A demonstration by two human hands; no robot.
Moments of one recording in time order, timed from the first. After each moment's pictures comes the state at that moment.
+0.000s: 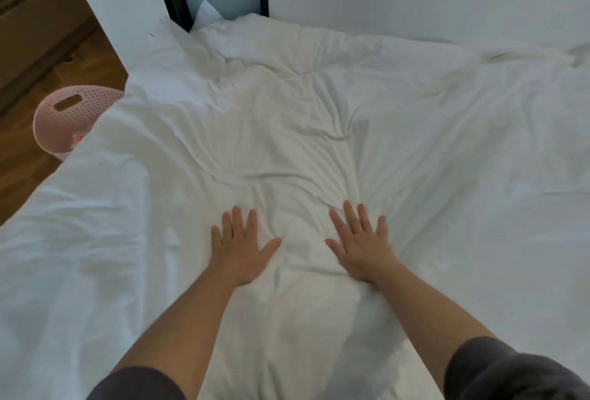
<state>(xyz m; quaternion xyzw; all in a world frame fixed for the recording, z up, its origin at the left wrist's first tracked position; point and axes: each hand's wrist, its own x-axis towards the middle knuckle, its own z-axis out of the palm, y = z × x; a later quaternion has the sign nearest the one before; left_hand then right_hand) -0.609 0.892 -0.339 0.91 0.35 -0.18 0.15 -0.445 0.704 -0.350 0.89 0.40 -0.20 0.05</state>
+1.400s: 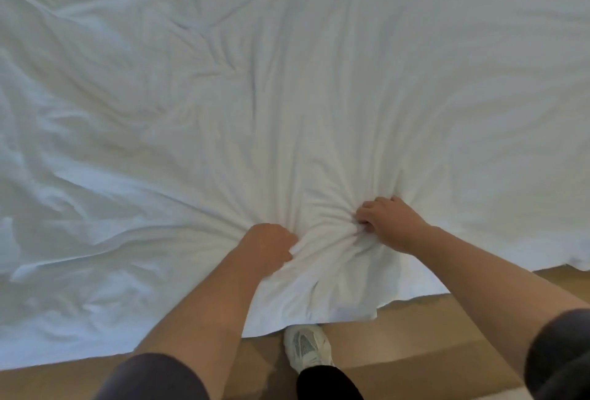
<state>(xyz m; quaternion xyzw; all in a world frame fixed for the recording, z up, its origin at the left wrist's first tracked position) -0.708 0.481 -0.283 0.89 -0.02 -0.43 0.12 -0.569 0.264 -0.283 0.83 0.45 -0.31 0.09</state>
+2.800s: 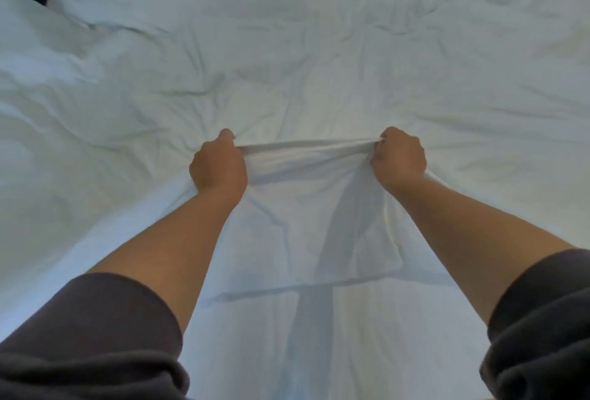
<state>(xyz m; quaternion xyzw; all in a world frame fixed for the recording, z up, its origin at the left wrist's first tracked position) -0.475 0.600 -0.102 0.90 0.42 0.02 0.11 -0.338 0.385 -0.107 0.99 0.05 -0.07 -0.14</state>
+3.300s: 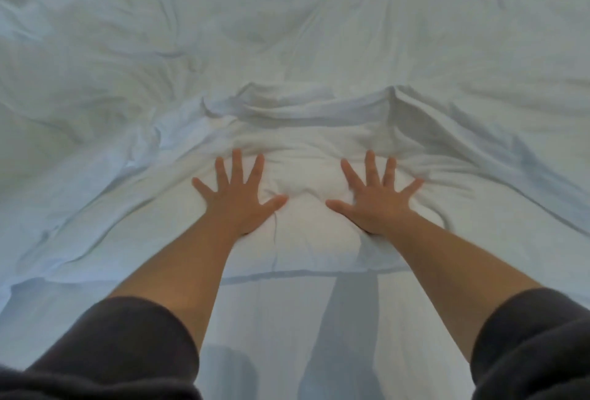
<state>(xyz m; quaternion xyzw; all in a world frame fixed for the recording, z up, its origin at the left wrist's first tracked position) -0.455 0.595 -0.309 0.92 0.27 -0.25 0.12 -0.326 0.380 -0.313 0.92 0.25 -0.30 0.06</state>
